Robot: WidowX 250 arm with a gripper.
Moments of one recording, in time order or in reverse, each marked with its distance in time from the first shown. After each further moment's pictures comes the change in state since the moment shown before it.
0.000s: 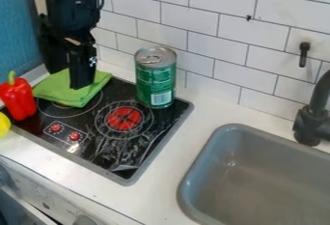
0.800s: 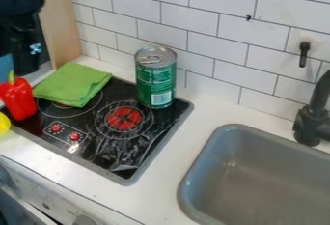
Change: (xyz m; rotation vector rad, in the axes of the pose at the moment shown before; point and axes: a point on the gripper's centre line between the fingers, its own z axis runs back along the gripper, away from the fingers) arm -0.049 0.051 0.017 0.109 0.004 0.066
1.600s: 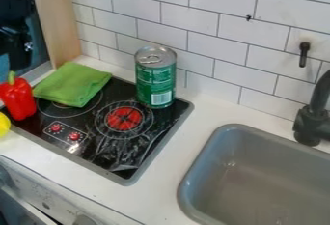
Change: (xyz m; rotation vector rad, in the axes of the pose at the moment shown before) arm 0.031 0.063 -0.046 -0.041 0.038 0.069
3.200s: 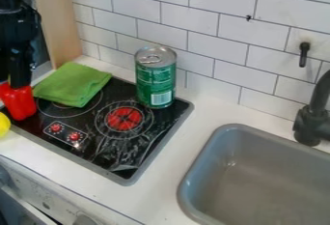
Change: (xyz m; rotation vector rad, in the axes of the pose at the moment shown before) arm 0.000 0.002 -0.034 -0.059 0.086 0.022
